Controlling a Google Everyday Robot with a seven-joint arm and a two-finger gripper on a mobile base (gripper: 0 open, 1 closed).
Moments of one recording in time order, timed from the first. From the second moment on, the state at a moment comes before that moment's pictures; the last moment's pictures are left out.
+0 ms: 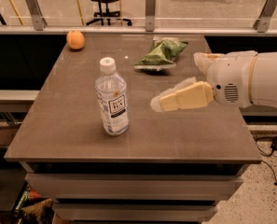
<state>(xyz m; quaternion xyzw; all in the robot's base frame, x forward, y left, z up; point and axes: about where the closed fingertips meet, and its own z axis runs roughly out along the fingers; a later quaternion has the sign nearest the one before) 0.474 -0.083 0.962 -0.38 0.75 0.23 0.49</state>
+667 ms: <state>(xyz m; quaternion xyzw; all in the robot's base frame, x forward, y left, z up) 0.473 -0.045 0.944 -0.39 0.72 0.29 0.49</state>
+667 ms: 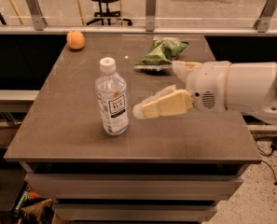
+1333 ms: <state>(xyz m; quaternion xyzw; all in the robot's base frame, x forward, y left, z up) 0.474 -0.007 0.935 -0.39 0.69 0.31 0.52</state>
